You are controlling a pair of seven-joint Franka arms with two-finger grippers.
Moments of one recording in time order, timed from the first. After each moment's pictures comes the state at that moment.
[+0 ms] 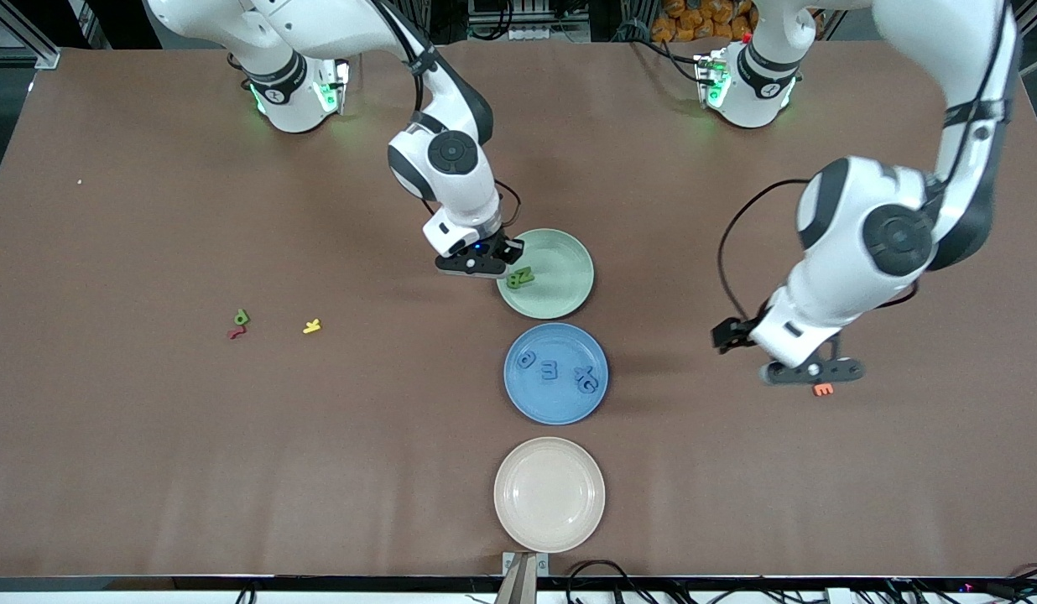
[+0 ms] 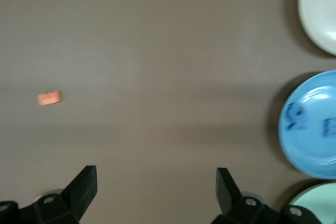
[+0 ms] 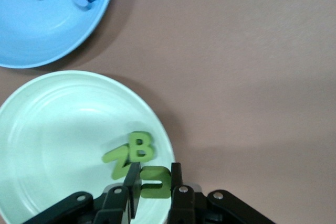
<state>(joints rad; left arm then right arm) -0.09 0.33 -0.19 -1.72 0.05 2.11 -0.31 0.70 0.50 0.12 -1.94 -0.05 2.55 1.01</state>
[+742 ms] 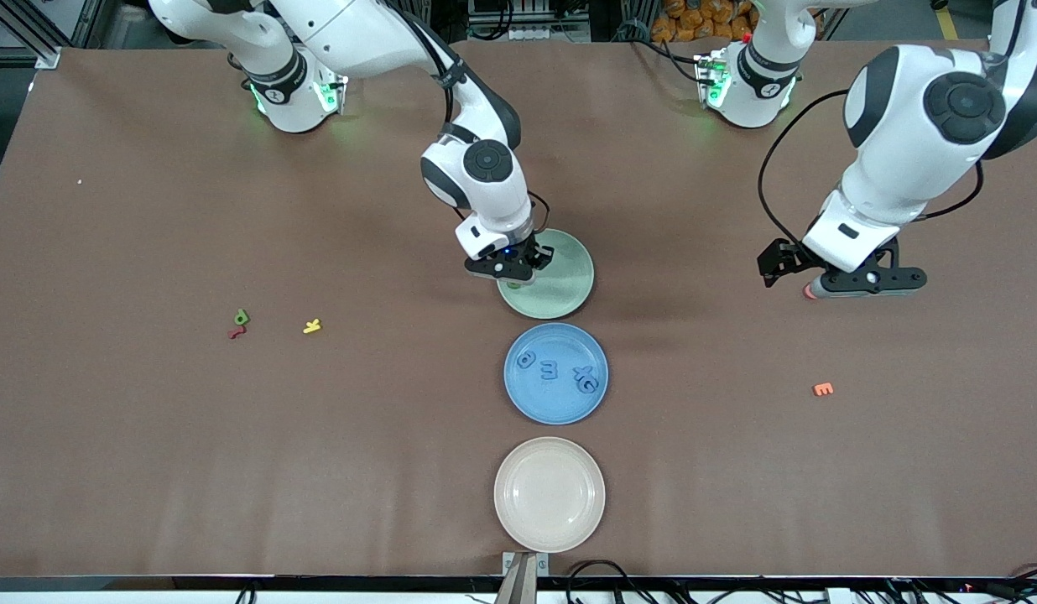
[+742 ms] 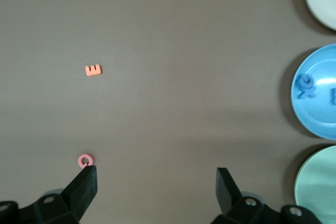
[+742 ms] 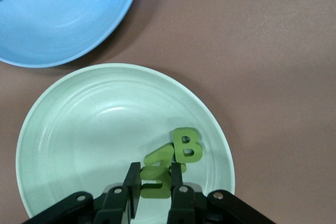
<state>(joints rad) -0.04 -0.01 -0.19 -2.02 0.04 2.12 -0.27 0.75 0.62 0.12 -1.80 -0.05 2.55 1.14</state>
